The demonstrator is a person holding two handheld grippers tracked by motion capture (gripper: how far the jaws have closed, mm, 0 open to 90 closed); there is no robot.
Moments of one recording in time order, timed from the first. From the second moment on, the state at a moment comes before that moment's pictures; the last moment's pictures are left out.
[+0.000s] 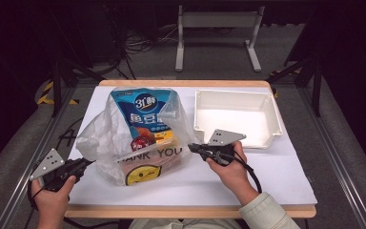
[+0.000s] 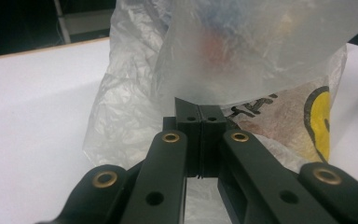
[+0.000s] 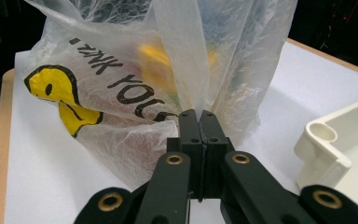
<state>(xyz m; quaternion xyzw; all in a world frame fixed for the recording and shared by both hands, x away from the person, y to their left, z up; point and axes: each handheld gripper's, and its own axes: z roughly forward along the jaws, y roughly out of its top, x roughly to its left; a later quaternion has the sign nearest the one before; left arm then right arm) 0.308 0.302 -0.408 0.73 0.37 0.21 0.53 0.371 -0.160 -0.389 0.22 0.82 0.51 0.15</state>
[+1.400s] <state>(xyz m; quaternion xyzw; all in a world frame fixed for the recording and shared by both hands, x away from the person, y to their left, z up) 0.323 0.300 -0.427 0.77 0.42 0.19 0.43 0.372 -0.158 -0.392 0.22 0.81 0.52 0.14</state>
